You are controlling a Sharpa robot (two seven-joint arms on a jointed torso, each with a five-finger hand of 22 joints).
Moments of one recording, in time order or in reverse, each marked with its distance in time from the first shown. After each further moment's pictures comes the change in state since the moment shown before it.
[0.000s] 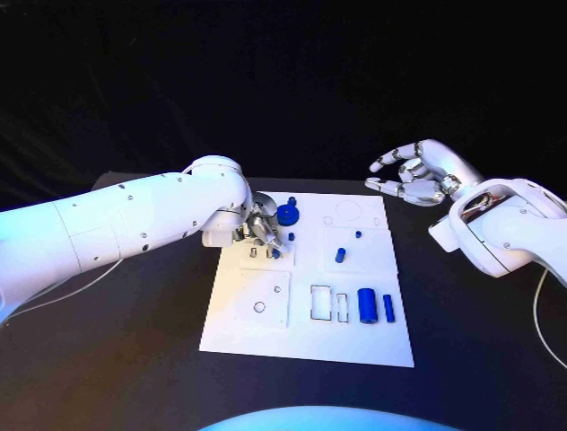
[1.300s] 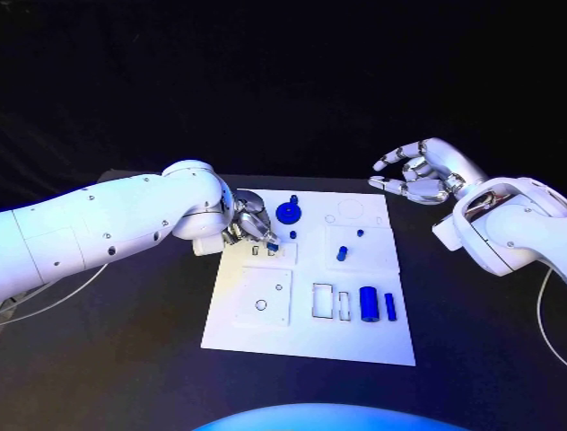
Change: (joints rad) left arm -0.018 -0.122 0.000 0.115 0.163 -0.186 0.006; left_hand -0.068 -0.088 0.333 -0.099 0.207 -0.012 -0.013 0.106 0.097 0.074 -0.023 0.063 0.062 0.000 -0.014 -0.004 0.000 0.000 -0.004 -0.004 0.007 0.016; right arm -0.003 -0.012 0.000 -0.002 0.000 0.000 -0.001; right_hand 0.000 0.000 0.000 0.000 0.004 0.003 -0.003 0.004 -0.001 0.000 0.000 0.000 0.000 0.000 0.000 0.000 0.001 0.000 0.000 0.000 0.000 0.000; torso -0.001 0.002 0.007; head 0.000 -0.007
